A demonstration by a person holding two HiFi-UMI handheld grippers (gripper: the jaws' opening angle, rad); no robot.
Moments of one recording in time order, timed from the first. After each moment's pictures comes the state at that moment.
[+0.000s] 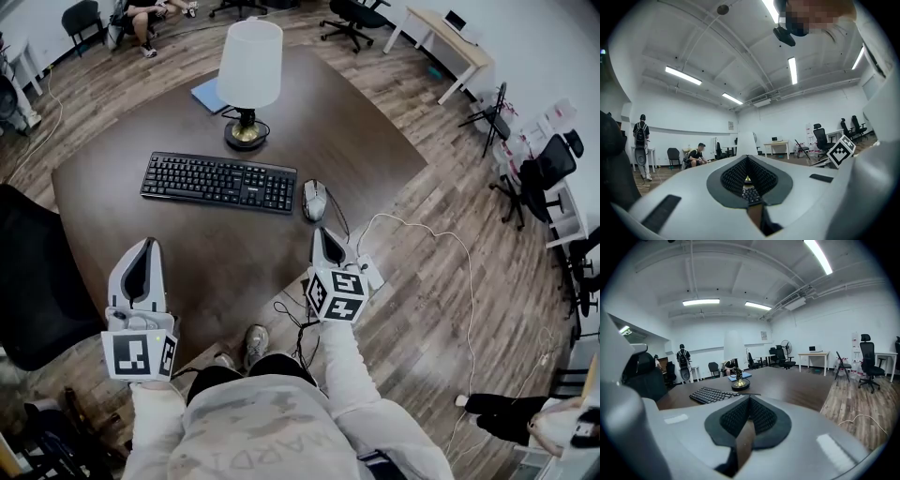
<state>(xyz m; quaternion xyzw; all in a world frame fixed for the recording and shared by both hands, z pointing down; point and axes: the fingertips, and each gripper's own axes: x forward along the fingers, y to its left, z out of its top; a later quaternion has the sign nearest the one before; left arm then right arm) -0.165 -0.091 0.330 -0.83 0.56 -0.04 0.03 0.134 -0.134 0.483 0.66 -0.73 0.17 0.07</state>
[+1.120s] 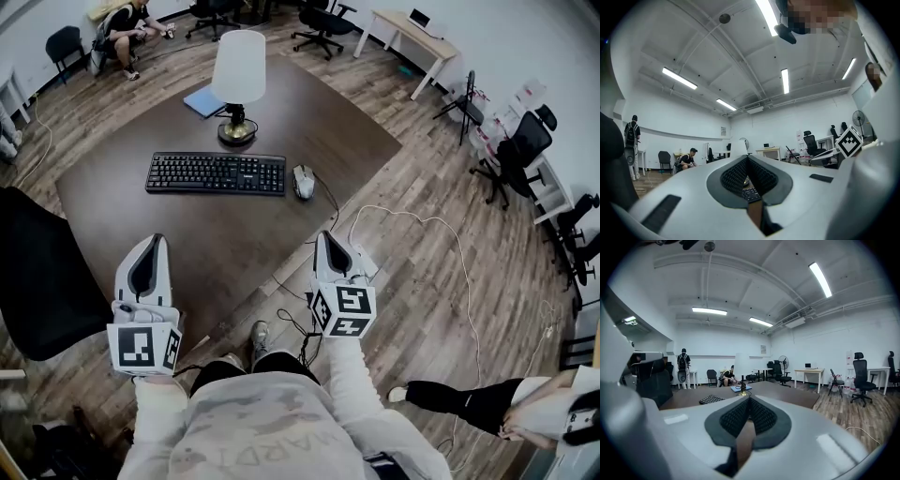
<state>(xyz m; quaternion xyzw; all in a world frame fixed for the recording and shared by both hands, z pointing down) -0.184 -0.007 0.301 -0.86 0.51 -0.01 0.05 0.101 -0.001 0.396 0.68 -0.72 0.08 0.05</state>
